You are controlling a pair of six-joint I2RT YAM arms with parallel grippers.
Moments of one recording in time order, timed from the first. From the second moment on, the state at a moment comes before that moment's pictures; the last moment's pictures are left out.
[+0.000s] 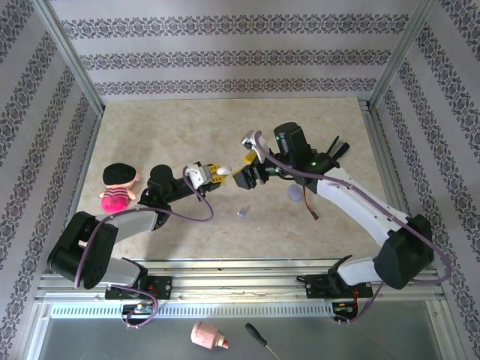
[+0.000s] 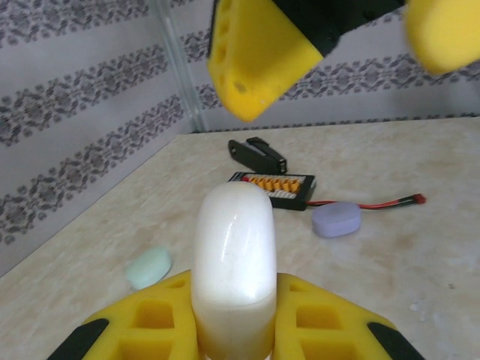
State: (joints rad) left arm -0.37 1.38 0.48 0.84 0.70 0.31; right arm 0.57 1.37 1.17 -0.44 -0.59 -0.13
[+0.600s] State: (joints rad) left arm -0.37 1.36 0.47 0.84 0.85 0.24; right arm 0.61 1.54 1.38 -0.70 -0.62 -0.74
